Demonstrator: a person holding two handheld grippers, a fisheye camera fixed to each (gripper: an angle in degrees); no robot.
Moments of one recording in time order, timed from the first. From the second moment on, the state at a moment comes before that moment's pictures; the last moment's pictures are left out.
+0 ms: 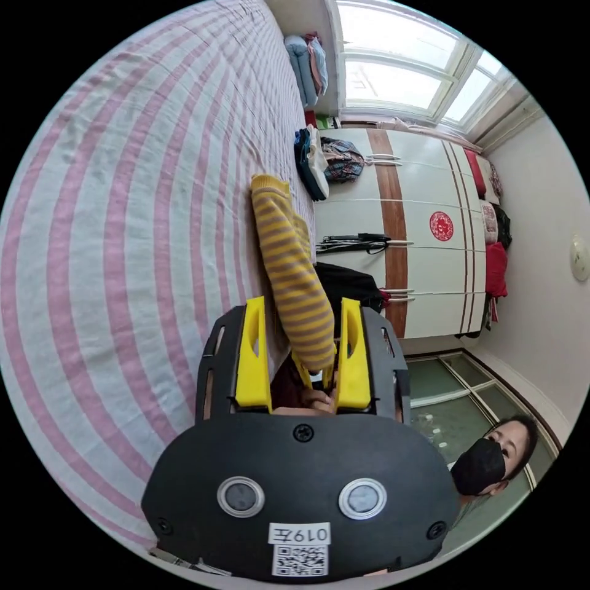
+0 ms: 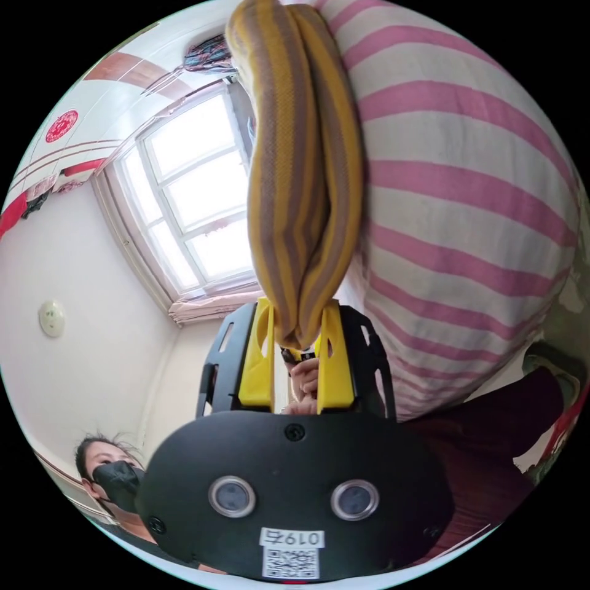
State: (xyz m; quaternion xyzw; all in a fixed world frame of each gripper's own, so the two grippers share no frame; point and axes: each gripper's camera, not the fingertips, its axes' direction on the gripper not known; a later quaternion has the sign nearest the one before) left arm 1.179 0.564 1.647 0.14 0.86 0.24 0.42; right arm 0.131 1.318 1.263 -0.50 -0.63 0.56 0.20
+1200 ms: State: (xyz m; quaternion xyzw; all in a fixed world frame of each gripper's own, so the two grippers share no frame) left arm 1.256 0.586 1.640 0.11 0.88 0.22 0.40; right arm 0.182 1.353 1.255 -0.53 -0.66 0.52 0.15
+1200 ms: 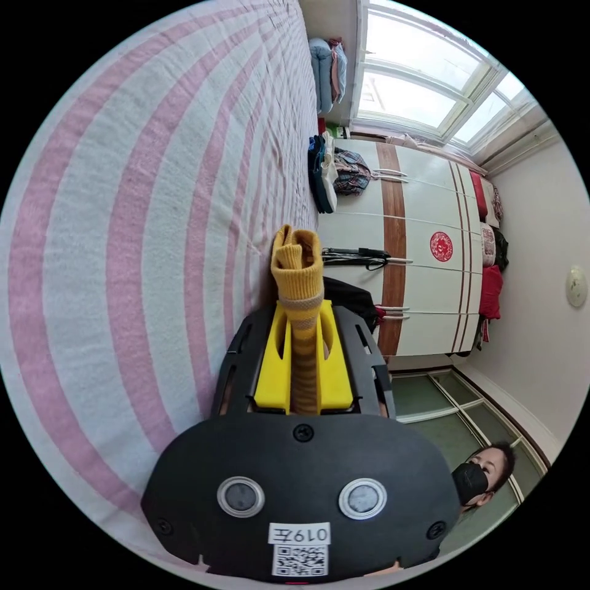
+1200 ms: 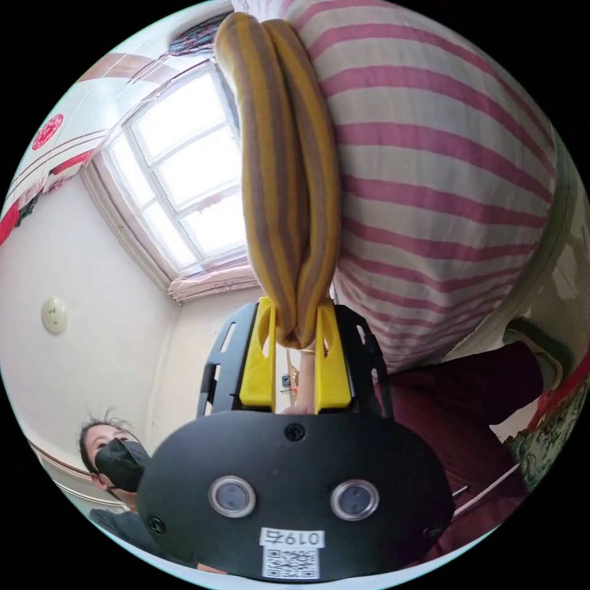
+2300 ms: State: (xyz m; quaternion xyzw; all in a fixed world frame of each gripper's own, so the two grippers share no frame) left arm 1.303 0.837 1.666 0.12 0.84 0.31 0.43; right arm 0.192 1.350 1.234 -0.52 -0.69 0.47 0.16
